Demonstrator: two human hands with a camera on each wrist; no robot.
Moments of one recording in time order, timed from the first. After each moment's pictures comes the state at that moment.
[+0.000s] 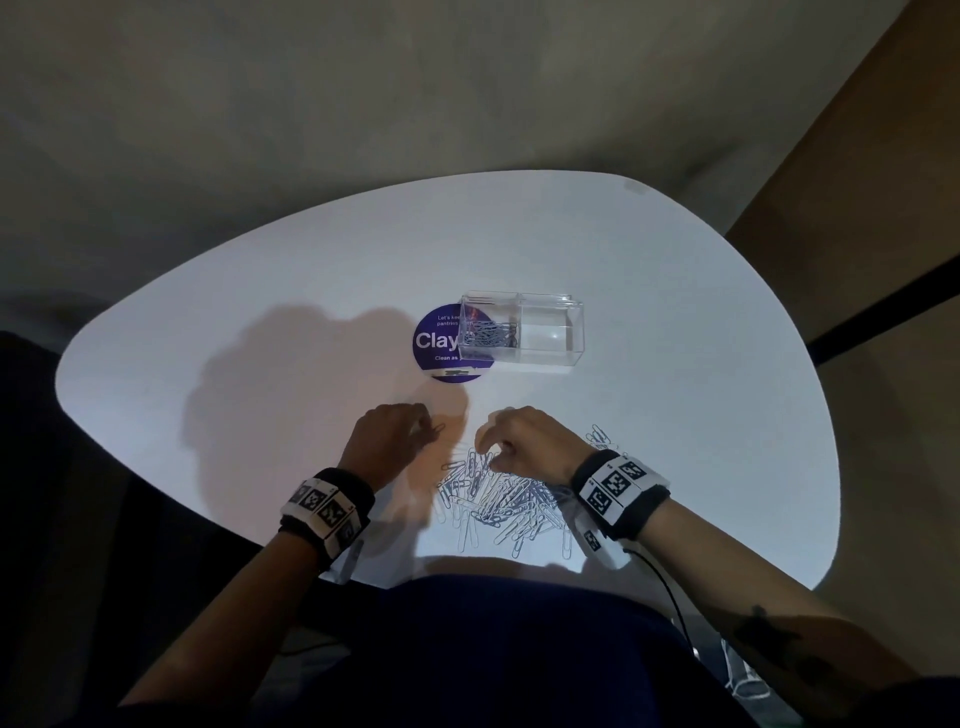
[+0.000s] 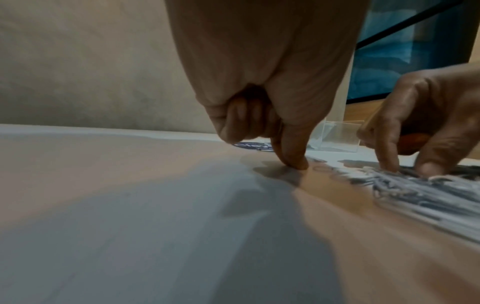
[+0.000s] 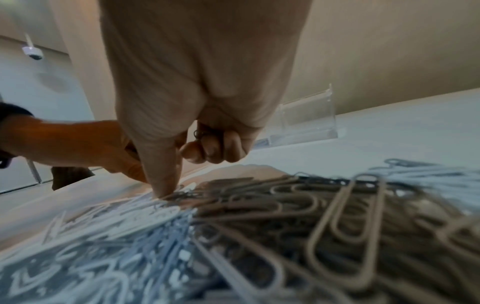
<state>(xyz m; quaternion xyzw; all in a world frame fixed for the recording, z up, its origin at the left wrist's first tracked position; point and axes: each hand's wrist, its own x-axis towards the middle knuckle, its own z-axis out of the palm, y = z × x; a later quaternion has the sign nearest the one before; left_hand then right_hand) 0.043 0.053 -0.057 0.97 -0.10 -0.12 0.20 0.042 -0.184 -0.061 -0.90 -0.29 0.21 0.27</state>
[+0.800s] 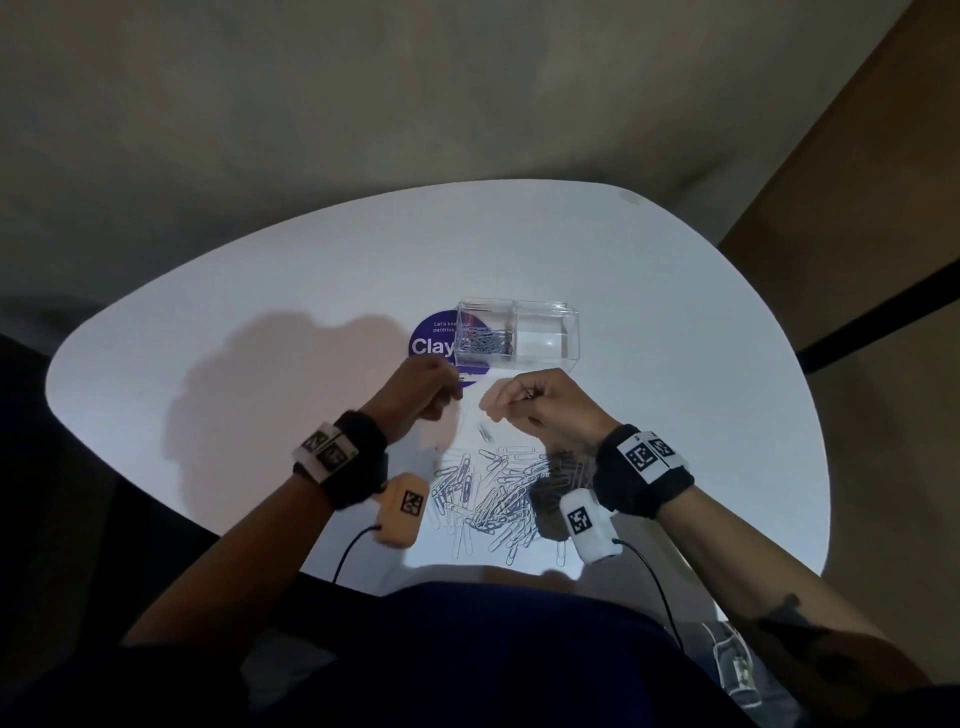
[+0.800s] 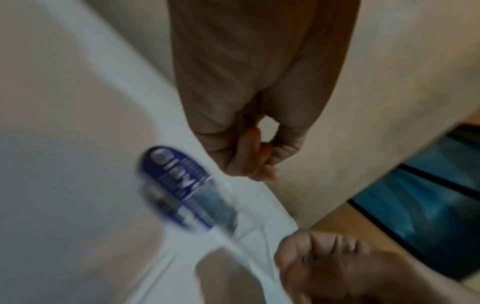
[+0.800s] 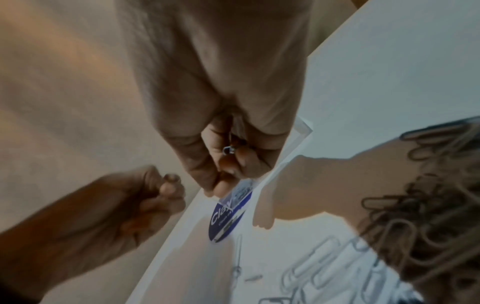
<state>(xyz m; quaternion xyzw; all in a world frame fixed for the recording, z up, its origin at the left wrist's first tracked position) 0.092 0.006 -0.005 0.73 0.09 -0.28 0.62 0.066 -0.203 -0.016 -0.75 0.03 0.27 0.60</state>
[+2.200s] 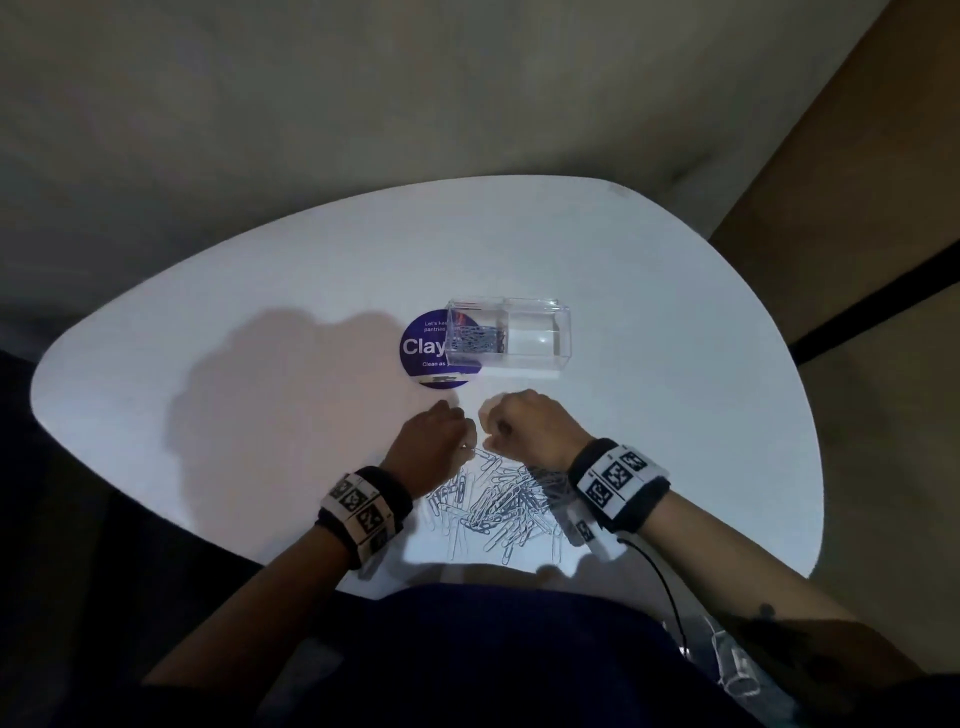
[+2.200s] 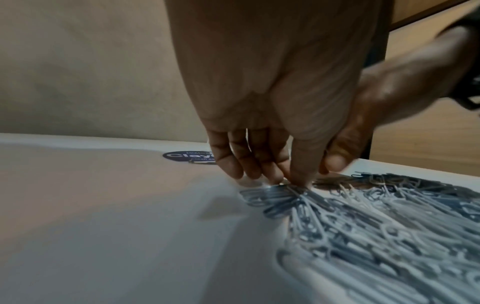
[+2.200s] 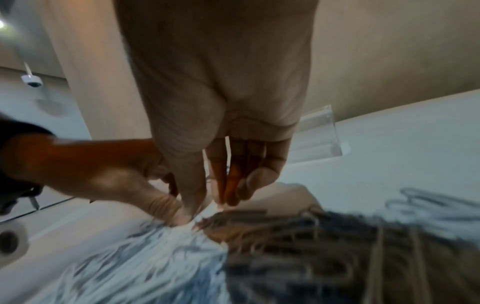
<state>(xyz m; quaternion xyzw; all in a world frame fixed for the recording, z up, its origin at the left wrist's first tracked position) 0.046 0.000 -0.065 0.94 -0.26 -0.12 0.17 0.054 -0.188 -0.029 -0.94 -0.19 0.22 0.20</state>
